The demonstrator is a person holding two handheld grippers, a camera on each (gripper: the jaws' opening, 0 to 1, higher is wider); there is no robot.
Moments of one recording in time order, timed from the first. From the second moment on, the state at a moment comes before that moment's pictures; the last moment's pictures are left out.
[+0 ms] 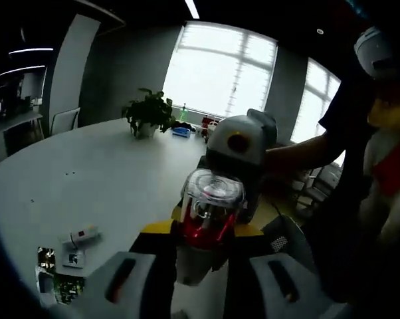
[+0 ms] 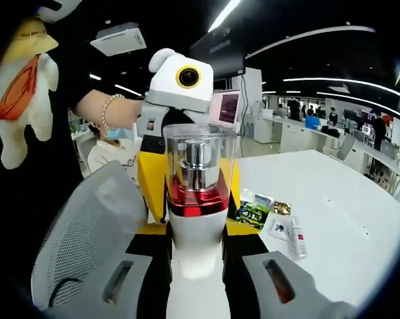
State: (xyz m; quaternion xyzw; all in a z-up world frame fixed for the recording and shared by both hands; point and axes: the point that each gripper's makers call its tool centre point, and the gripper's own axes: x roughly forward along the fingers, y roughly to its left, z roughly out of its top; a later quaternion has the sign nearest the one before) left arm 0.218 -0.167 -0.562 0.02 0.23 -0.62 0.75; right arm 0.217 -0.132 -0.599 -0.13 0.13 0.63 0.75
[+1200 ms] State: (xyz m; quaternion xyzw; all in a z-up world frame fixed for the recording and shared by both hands) left arm 0.234 -0.191 -0.649 0.06 0.28 -0.65 0.71; right arm 0.240 -0.159 -0.684 -0.18 0.18 0.59 0.76
